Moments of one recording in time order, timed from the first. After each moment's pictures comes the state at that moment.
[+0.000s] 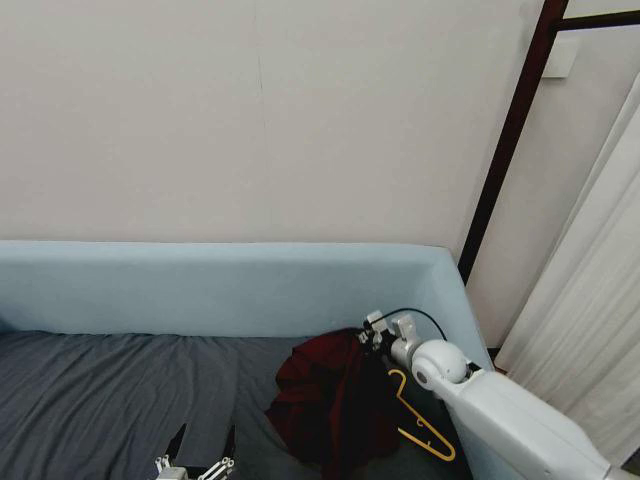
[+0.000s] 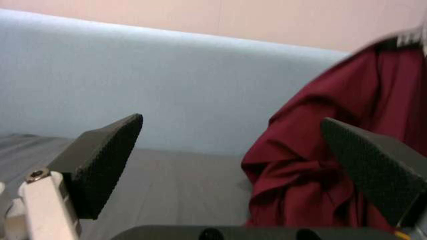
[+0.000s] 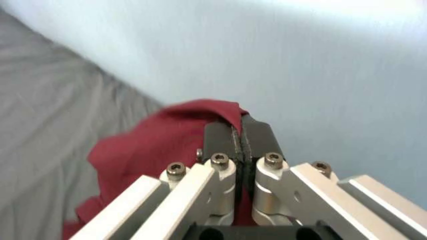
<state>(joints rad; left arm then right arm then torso) 1.74 -1.23 -0.44 -1.87 -0.32 -0.50 -0.10 -0.42 0.96 -0.40 1.44 0.83 -0.40 0.03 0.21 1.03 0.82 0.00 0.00</state>
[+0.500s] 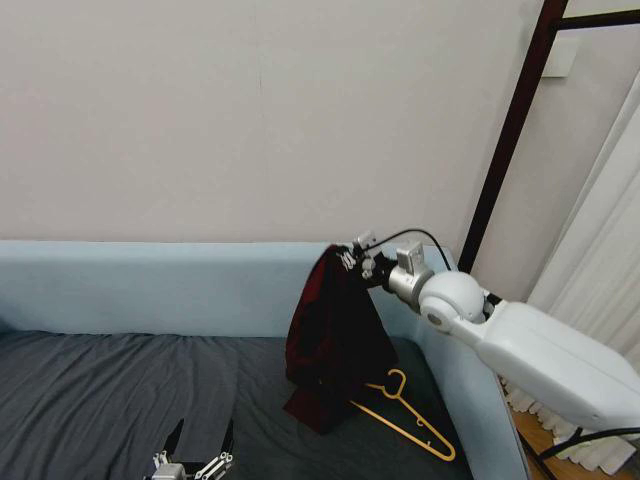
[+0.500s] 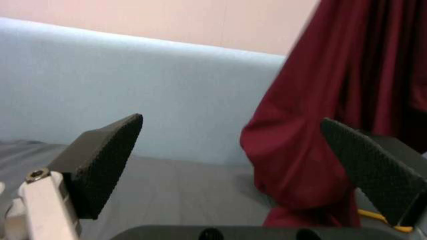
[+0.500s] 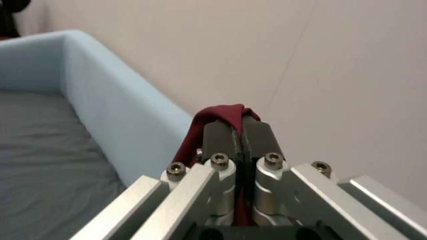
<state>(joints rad) 1.76 -1.24 -0.45 -1.91 -0.33 -0.50 -0.10 -0.03 0.84 -0.56 1.68 0.92 -0.23 0.03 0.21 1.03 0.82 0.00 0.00</state>
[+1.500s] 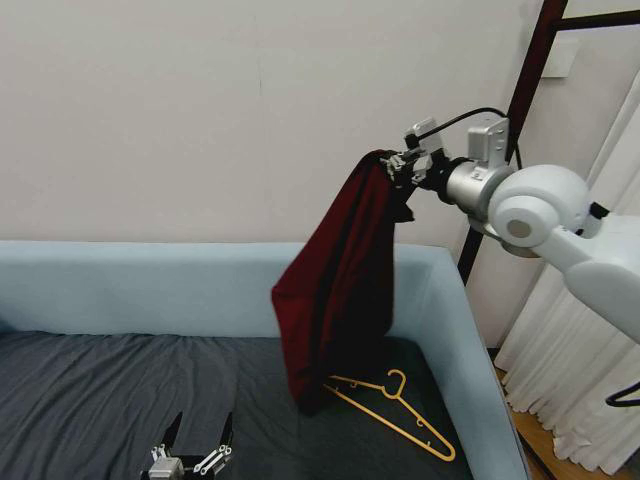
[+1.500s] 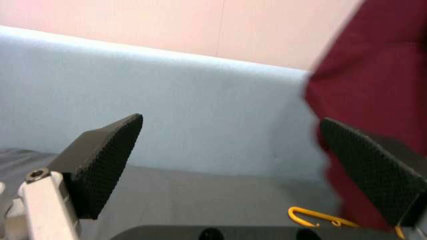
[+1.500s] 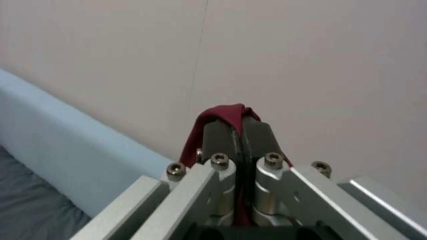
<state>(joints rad) 1.75 -1.24 -0.45 -1.94 -0.34 -0.50 -0.11 0.20 0.61 -0.36 1.95 1.33 -0.55 0.31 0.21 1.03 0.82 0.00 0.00</state>
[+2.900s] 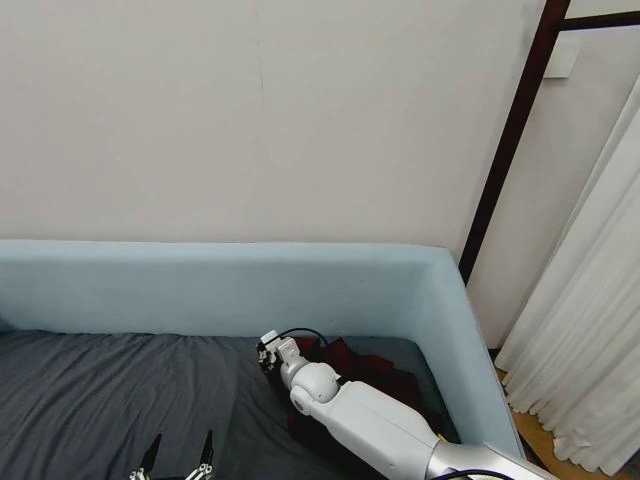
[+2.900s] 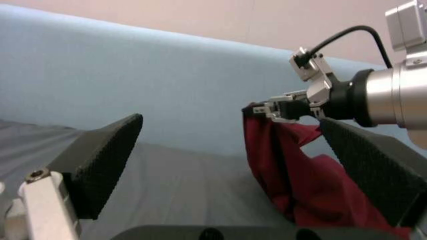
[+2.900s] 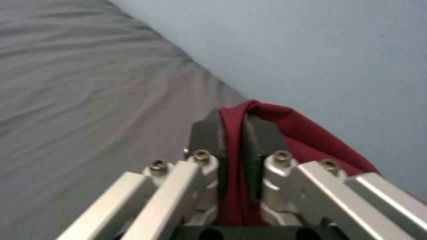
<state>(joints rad) 1.80 -1.26 -0.49 -1.86 -0.37 -0.58 -0.10 -0.32 1.52 -0.70 1.02 0.67 -0.19 0.13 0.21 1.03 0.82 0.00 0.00</state>
